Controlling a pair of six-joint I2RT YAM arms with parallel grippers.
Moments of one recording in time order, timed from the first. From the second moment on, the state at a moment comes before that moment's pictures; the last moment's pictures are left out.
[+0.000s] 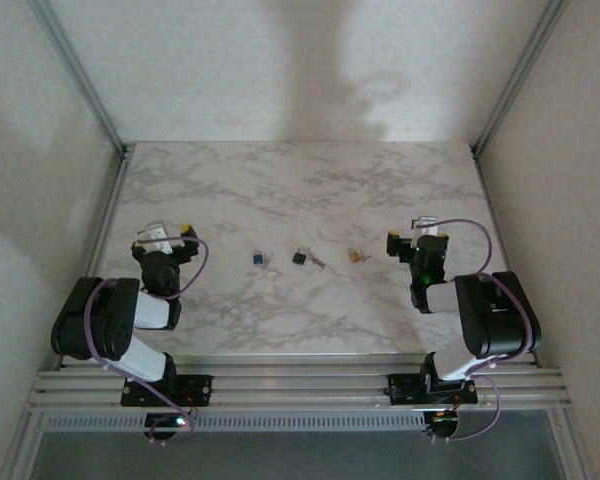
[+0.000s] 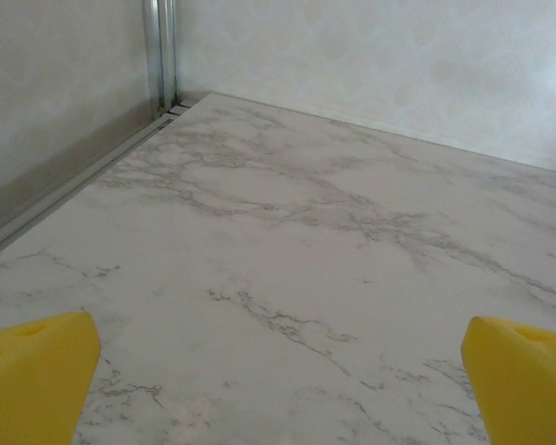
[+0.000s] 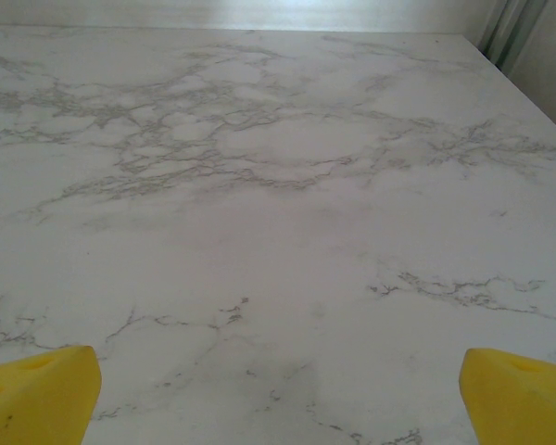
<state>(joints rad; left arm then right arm) 0.02 1.54 0.20 1.20 -0.25 -0.17 0.13 1.54 0.34 0.83 0.18 0.01</state>
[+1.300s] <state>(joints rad) 0.02 1.54 0.20 1.21 -0.25 -0.17 0.13 1.54 0.35 0.83 0.18 0.01</state>
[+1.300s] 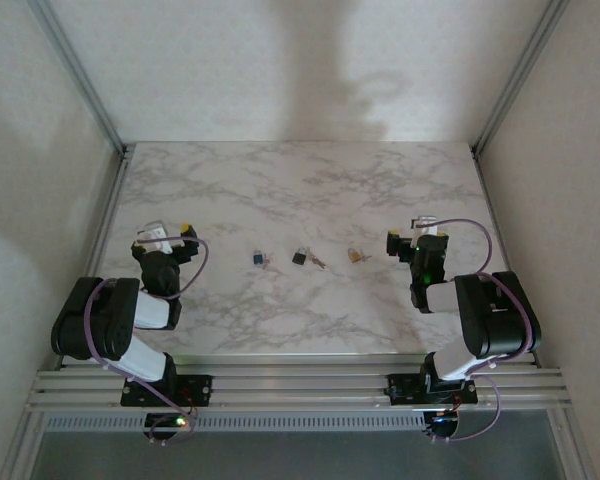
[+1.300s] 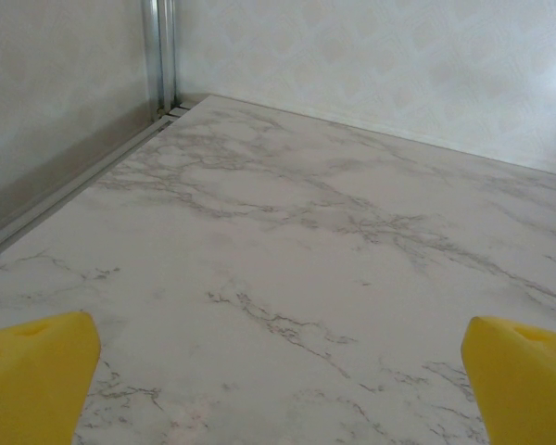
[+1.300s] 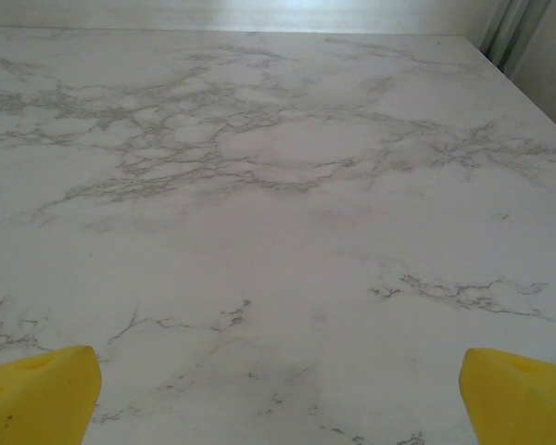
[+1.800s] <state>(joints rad) 0.02 1.54 0.20 1.21 -0.24 -0.17 0.13 1.54 0.35 0.83 0.18 0.01</state>
